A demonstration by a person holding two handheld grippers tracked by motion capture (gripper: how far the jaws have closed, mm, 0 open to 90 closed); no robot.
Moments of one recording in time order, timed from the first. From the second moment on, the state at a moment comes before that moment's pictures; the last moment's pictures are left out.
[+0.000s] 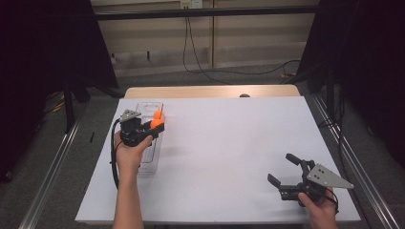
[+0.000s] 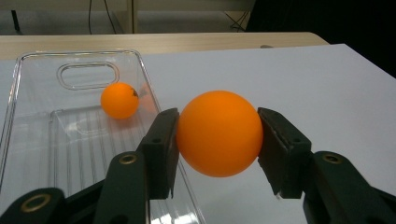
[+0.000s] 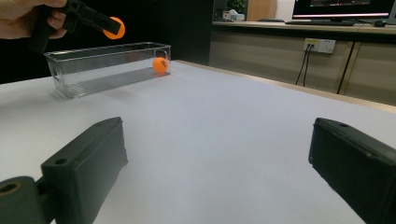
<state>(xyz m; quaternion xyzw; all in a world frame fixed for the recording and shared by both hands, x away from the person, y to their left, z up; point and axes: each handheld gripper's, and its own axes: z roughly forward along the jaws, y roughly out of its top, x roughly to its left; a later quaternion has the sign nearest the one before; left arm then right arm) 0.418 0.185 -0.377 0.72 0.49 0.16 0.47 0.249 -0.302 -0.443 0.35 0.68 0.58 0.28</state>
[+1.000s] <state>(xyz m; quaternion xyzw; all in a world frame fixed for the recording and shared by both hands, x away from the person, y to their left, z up) 0.416 0.203 -0.382 0.71 0.51 0.18 0.45 0.249 -0.301 -0.443 0.35 0.68 0.58 0.28</state>
